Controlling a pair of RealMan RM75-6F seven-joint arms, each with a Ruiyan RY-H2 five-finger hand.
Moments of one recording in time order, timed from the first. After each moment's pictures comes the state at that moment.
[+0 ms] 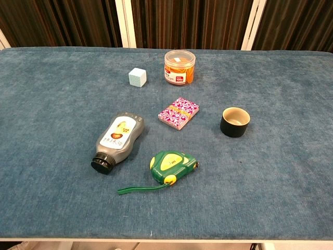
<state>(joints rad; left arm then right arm) -0.10 -1.13 -0.05 -1.61 1.46 1.46 0.08 0.06 -1.05 0.01 -1.77 -1.61 1.51 -0.19</state>
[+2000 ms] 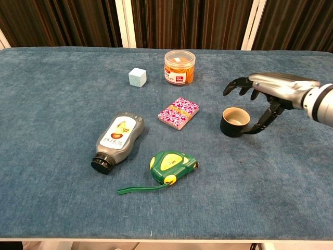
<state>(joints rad) -0.09 -1.11 -0.05 -1.65 1.43 1.46 0.09 0.61 -1.54 0.19 -1.48 -1.18 0.87 -0.28</state>
